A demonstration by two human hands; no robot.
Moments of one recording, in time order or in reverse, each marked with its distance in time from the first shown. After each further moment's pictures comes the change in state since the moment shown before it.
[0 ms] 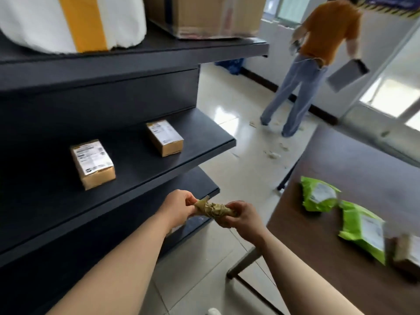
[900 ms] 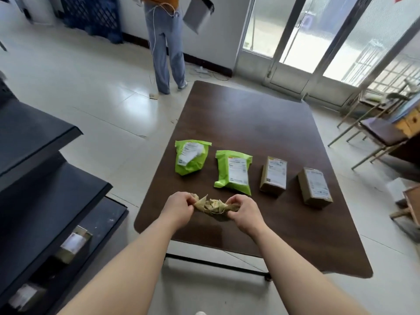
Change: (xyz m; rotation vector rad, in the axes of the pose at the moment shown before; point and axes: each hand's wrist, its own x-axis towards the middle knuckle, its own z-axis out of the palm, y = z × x) left_hand 0.011 0.220 0.347 0.229 -0.306 0.232; right_hand -0.164 0.226 -0.275 -0.075 0.458 0.424
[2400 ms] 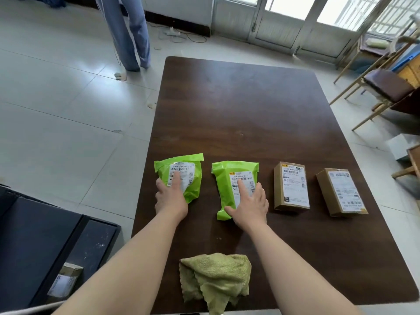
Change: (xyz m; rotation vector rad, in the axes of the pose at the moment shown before) left_hand 0.219 0.014 0.013 0.316 -0.159 -0.277; right_hand 0.185 0.012 0.017 -0.432 0.022 0.358
